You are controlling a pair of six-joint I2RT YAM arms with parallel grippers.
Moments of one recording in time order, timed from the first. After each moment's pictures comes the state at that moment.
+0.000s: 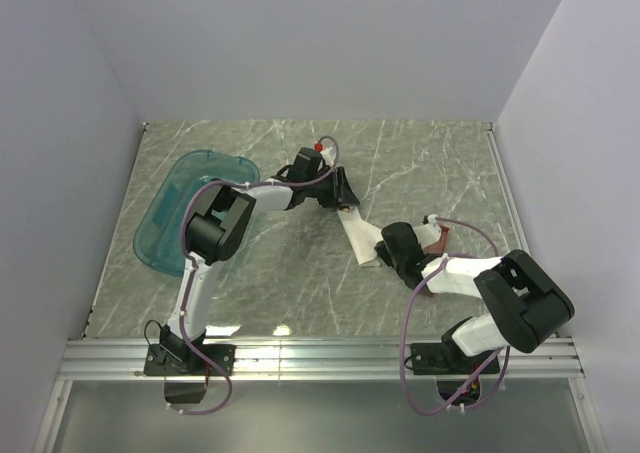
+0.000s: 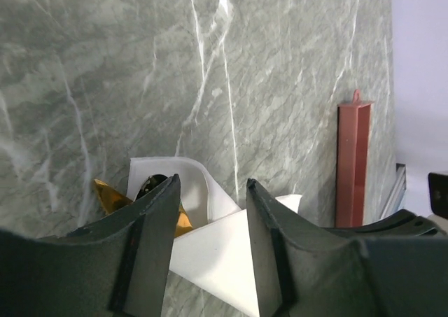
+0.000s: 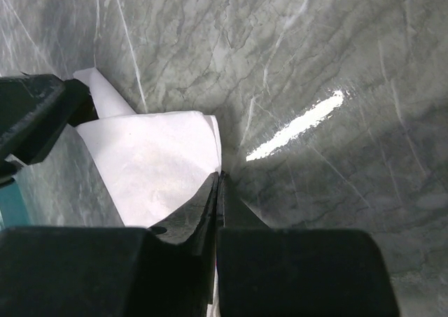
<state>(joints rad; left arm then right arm) -0.57 2.25 1.49 0.15 0.50 -0.66 0.57 1.42 0.40 0.25 0.42 1.28</state>
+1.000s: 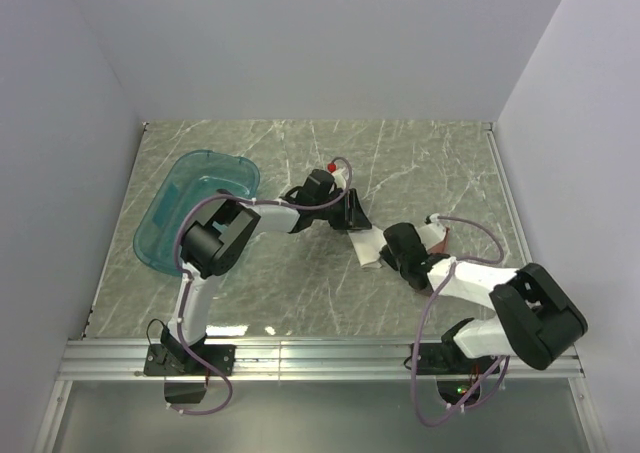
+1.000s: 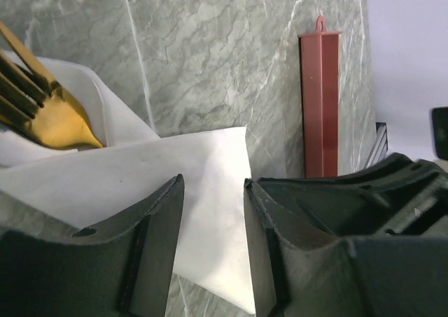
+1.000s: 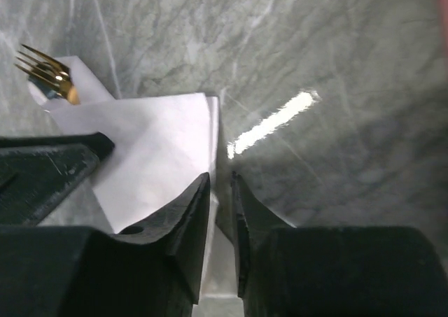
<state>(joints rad) -0.70 2.13 1.28 0.28 0.49 -0.74 0.57 1.34 0.41 0.10 0.44 1.23</state>
